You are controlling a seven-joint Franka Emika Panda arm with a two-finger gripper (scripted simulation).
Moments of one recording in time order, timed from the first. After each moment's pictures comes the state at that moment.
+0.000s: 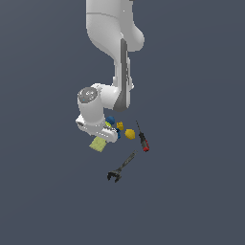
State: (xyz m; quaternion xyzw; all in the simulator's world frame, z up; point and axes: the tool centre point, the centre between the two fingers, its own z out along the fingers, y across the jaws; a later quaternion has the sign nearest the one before) arm -0.039 -0.120 0.048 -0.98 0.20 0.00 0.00
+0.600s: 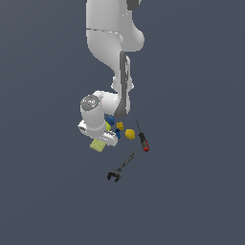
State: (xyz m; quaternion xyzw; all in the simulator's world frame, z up) arm -0.040 -0.120 0.011 -0.98 0.20 0.00 0.00
